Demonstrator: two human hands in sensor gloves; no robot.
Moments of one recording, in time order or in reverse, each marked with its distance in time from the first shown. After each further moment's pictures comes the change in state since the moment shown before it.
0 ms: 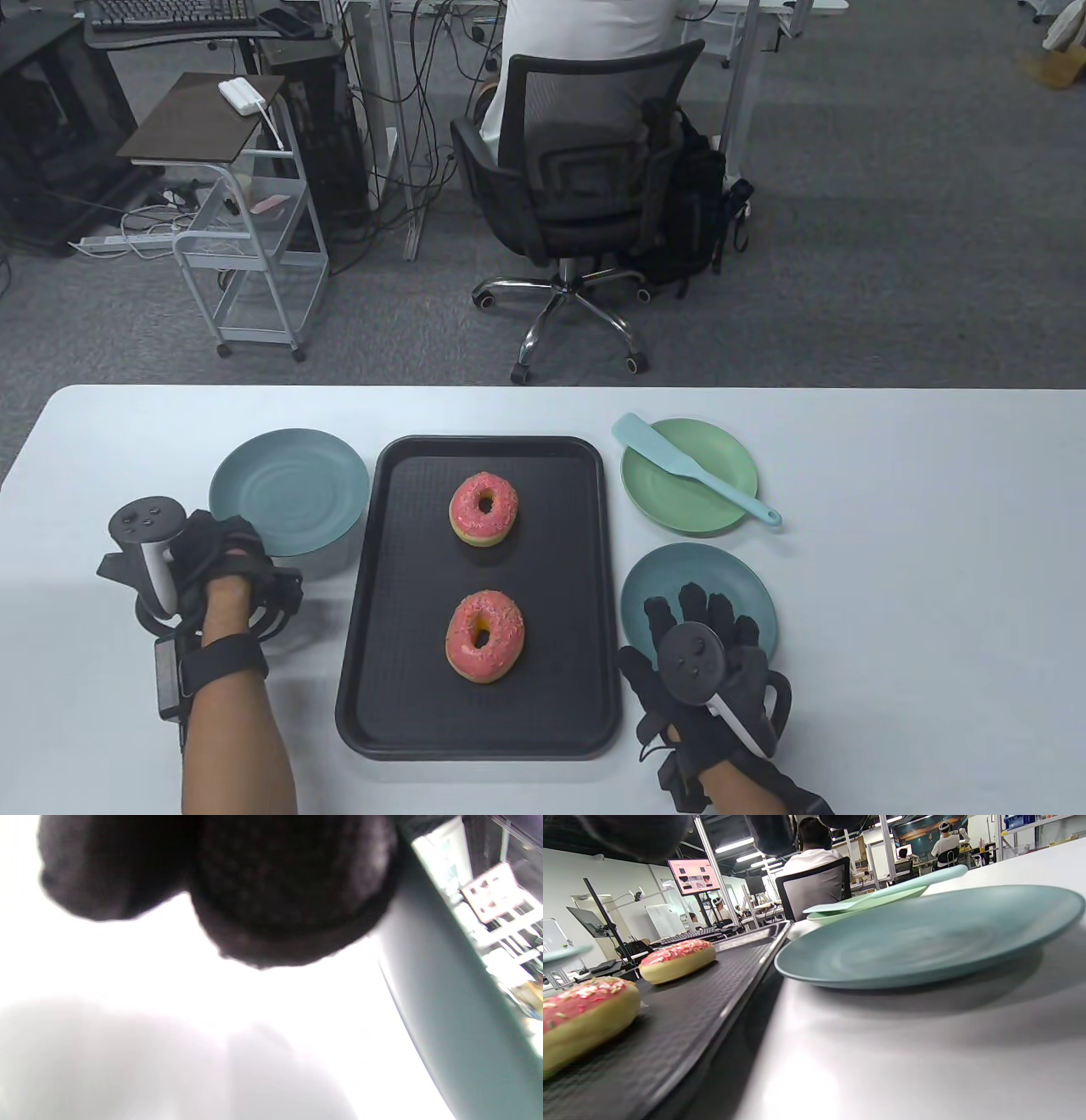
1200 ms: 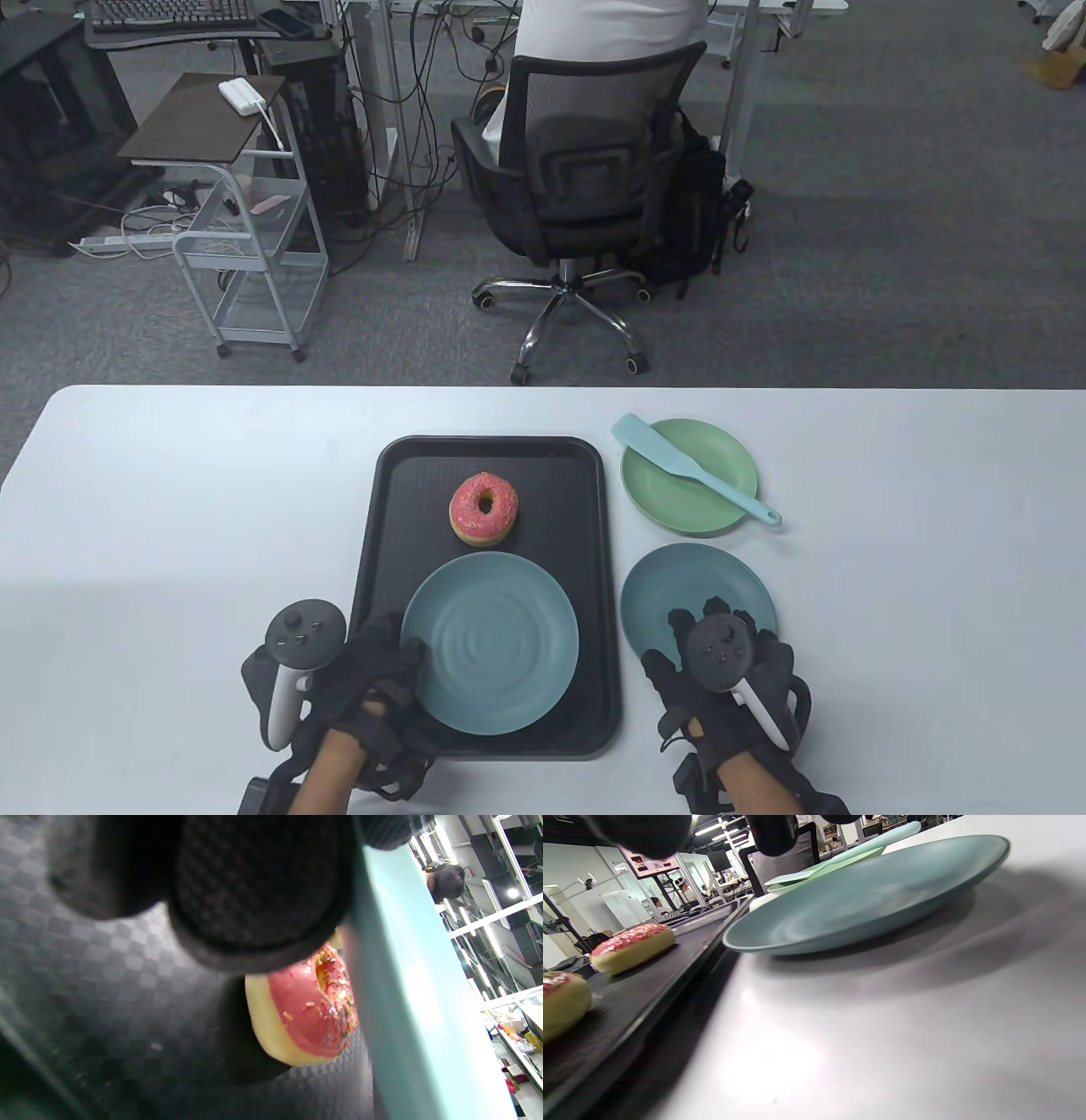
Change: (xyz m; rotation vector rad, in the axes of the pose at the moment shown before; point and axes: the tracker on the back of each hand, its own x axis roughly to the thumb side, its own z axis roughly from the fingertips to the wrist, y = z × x) left_hand -0.025 -0.088 0.173 -0.498 -0.399 -0.063; right_hand -0.027 0.008 -0.009 0.095 0.093 -0.080
